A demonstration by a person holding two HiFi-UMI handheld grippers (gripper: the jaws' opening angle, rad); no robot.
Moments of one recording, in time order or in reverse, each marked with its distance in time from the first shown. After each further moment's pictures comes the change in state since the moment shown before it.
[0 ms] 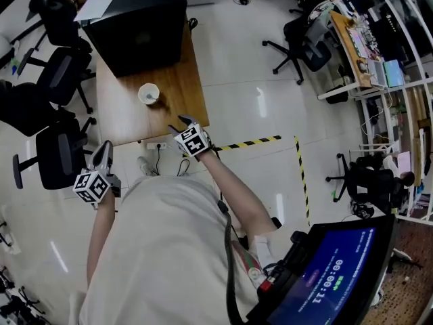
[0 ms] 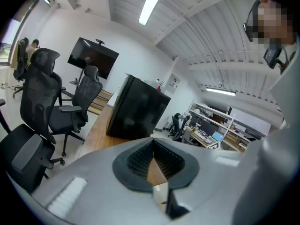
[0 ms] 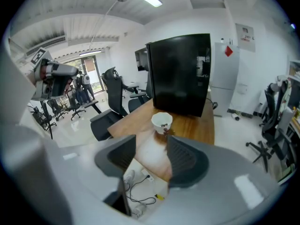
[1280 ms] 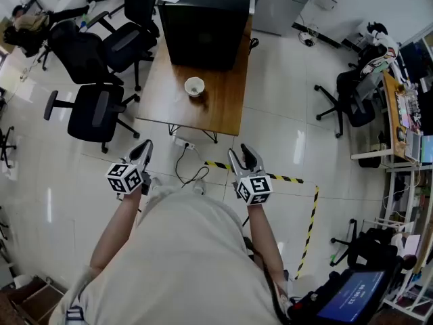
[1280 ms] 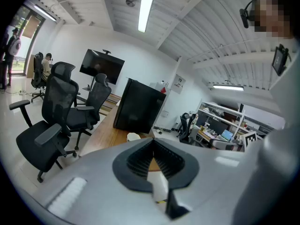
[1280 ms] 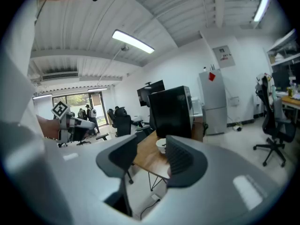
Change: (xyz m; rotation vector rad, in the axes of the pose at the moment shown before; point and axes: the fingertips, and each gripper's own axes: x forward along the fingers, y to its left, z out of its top) left arm -0.063 -0.110 -0.091 0.021 -0.051 0.152; right arm -0.248 -0.016 -0.026 0.103 -0.450 0.055
